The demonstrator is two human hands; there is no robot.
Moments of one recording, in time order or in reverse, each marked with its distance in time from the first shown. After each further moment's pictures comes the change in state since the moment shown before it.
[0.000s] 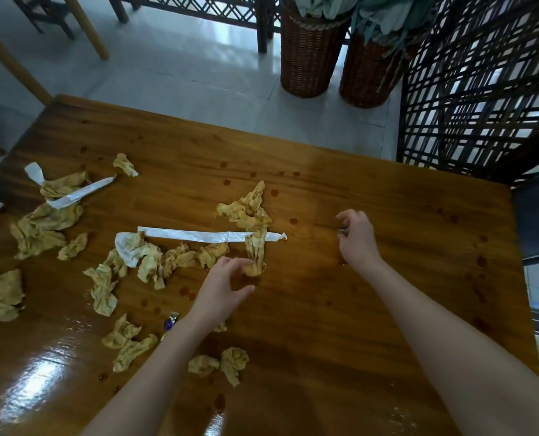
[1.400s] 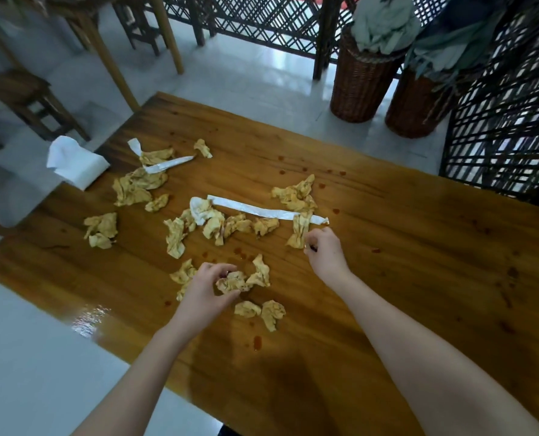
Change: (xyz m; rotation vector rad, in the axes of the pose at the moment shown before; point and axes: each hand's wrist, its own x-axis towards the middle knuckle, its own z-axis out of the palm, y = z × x) left_hand -0.144 -0.036 -0.056 -0.038 0.181 -0.116; right_hand -0.100 -0.076 0.074 -0.004 -0.180 -0.248
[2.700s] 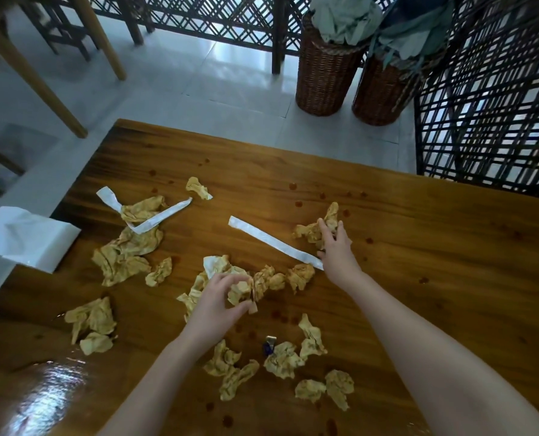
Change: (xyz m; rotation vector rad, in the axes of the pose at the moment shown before) left_hand 0.150 -0.060 -0.070 -0.056 -0.207 0.131; right_hand 0.109 -0.048 0.047 -0.191 -0.090 0.331
